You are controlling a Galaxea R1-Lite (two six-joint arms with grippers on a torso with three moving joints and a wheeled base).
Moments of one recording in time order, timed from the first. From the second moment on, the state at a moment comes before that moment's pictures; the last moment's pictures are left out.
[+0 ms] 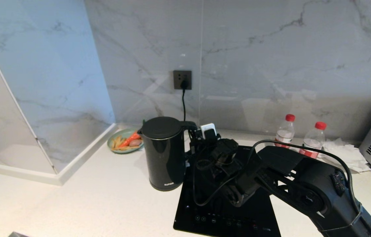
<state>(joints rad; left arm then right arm) 0.00 0.00 0.00 0.00 0.00 0.00 0.59 2.61 -1.40 -1.46 -0.29 -0.23</state>
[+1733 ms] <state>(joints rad) 0.00 0.00 0.00 0.00 0.00 0.00 0.54 1.69 -0.26 -1.52 -0.44 -0.05</state>
